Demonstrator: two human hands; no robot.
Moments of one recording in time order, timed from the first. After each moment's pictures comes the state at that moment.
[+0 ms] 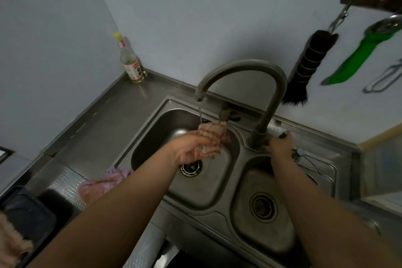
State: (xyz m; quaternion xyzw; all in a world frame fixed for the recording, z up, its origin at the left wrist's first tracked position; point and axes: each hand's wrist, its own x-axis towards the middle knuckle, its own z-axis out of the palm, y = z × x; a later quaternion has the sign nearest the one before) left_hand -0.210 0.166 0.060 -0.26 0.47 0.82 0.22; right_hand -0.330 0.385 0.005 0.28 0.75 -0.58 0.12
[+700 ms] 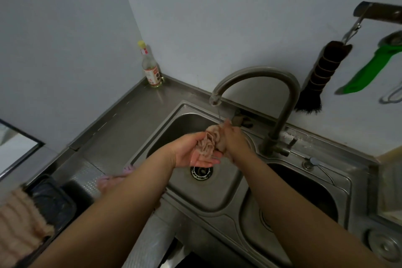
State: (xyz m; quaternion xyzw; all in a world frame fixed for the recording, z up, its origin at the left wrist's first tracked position) left_hand -0.175 0.148 0.088 -0.30 0.48 0.78 0.27; right_hand -0.254 0.273 0.079 -0.03 0.75 -0.58 0.30
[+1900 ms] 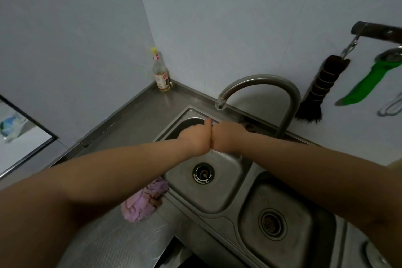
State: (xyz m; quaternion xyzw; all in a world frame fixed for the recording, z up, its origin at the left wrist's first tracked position) left_hand -0.183 0.161 0.123 -0.15 0.97 0.14 0.13; right_hand -0.257 0.259 0.137 -0.57 0.81 0.05 0.14
